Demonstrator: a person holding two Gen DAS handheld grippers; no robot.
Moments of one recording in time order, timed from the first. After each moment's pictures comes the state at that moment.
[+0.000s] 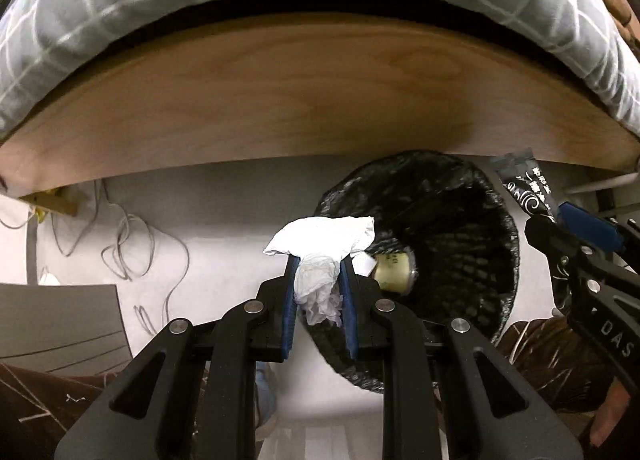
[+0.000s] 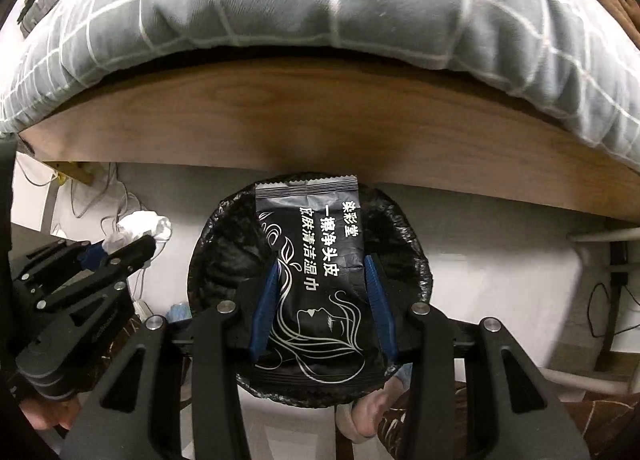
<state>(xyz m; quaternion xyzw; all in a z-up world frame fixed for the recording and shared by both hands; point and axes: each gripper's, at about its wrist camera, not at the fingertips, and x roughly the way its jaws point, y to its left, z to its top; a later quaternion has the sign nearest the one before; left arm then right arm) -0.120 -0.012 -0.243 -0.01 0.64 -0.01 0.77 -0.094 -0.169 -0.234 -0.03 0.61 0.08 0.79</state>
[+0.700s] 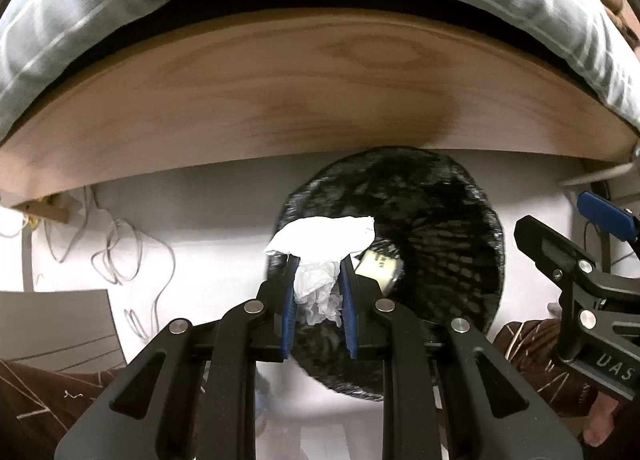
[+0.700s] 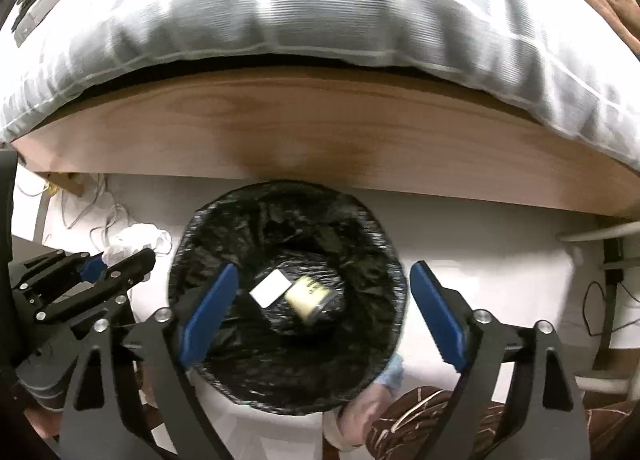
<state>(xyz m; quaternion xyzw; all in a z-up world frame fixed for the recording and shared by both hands) -0.120 -0.050 -0.250 0.00 0.64 -0.03 0.77 -0.100 -0.203 -0.233 -0.03 0.59 0.06 0.81</state>
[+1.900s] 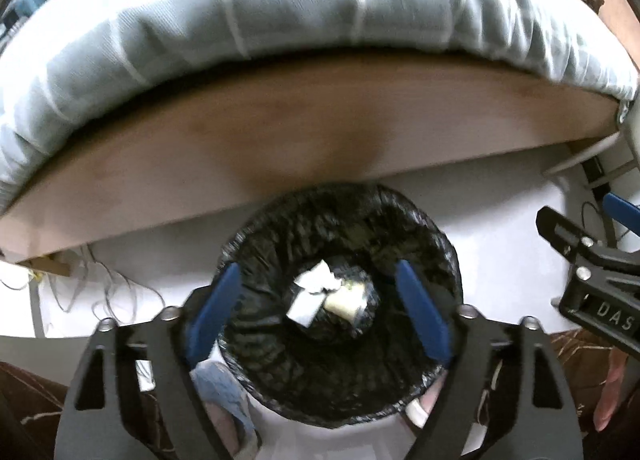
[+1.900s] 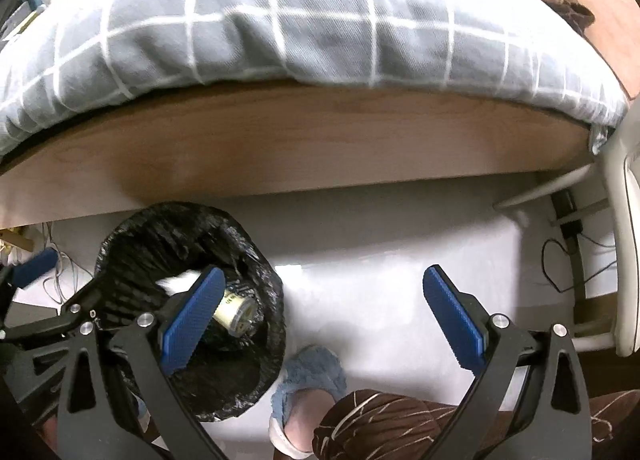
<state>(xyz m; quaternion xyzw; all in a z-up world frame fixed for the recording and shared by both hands) -0.110 -0.128 -0.226 0.06 0.59 -0.06 0.80 -0.108 -0.297 -0.223 -0.01 0.56 -0.07 0.82</state>
